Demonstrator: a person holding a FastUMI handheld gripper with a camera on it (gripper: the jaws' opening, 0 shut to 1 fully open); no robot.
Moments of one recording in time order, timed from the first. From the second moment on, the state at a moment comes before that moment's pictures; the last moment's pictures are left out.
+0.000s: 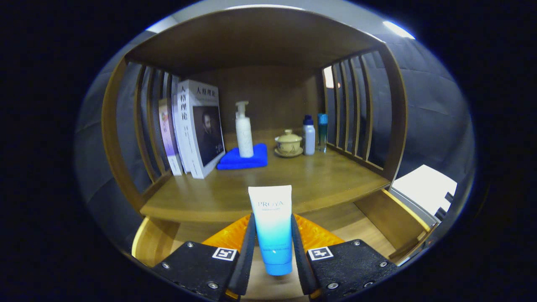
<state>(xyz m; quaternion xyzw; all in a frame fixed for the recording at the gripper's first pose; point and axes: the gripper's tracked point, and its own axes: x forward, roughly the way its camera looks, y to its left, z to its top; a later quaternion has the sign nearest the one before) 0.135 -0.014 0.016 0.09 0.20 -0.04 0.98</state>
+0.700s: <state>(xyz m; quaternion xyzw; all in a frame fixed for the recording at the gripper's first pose) 0.230 -0.030 0.059 0.08 0.17 0.00 0.98</state>
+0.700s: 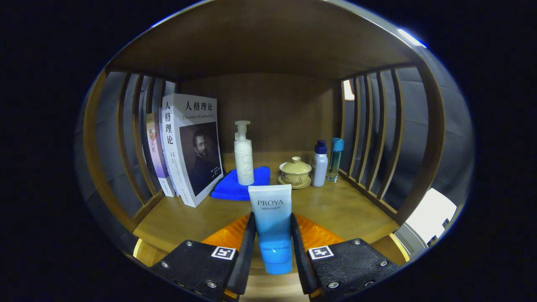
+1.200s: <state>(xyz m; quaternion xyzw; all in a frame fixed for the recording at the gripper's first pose) 0.249 -0.035 0.015 0.09 0.22 0.01 0.97</state>
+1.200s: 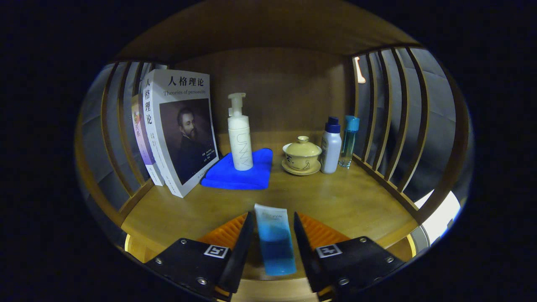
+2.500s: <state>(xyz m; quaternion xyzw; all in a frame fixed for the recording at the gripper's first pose) 0.038 -0.021 0.080 0.10 0.05 0.01 0.99</state>
